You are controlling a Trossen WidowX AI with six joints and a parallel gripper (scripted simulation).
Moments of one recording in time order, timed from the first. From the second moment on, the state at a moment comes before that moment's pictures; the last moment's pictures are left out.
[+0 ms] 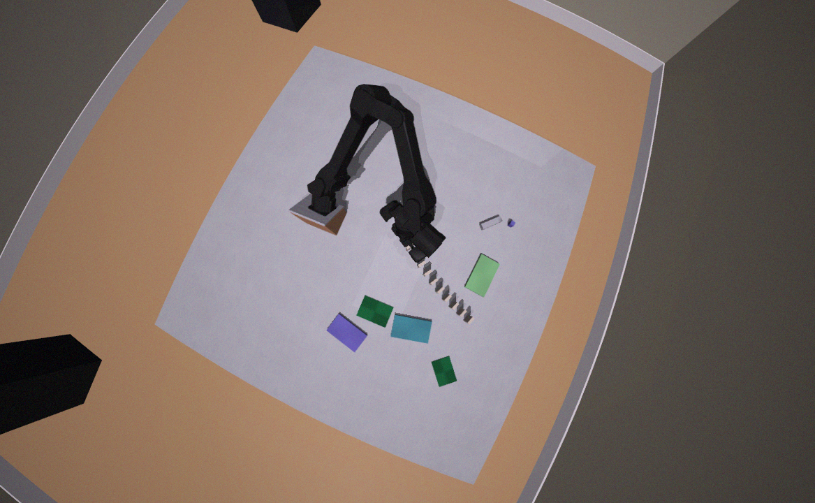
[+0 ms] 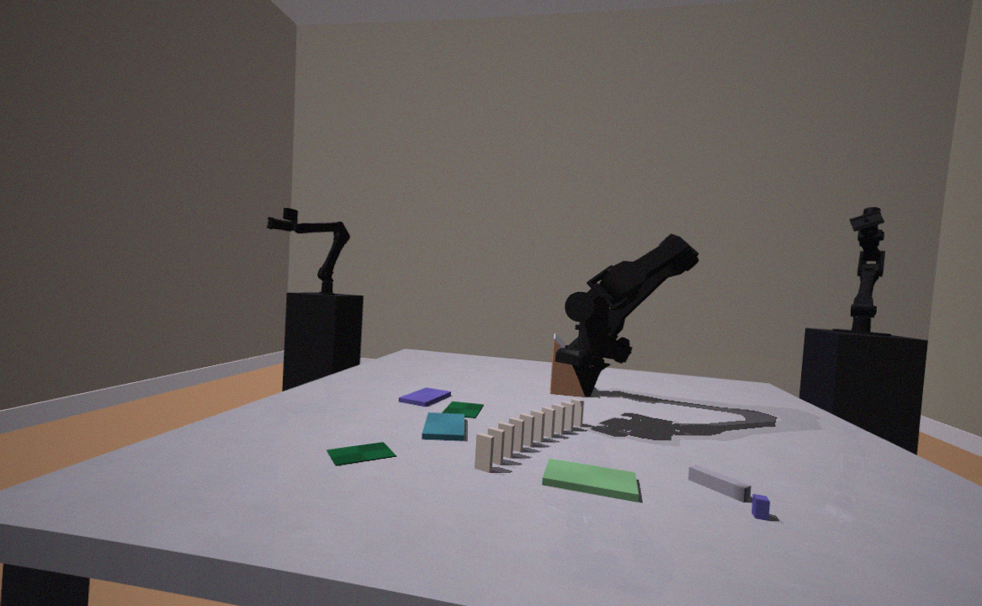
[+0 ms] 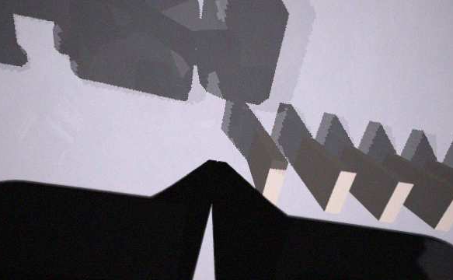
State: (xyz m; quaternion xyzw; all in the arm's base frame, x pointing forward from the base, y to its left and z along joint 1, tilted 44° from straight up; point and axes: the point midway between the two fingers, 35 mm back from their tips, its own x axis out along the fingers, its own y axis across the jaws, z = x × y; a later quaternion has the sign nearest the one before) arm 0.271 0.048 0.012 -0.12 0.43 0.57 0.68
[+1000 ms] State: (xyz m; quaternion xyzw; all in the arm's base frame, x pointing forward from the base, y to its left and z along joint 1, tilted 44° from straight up) arm 0.287 0.065 -0.023 -0.11 0.44 0.58 0.68
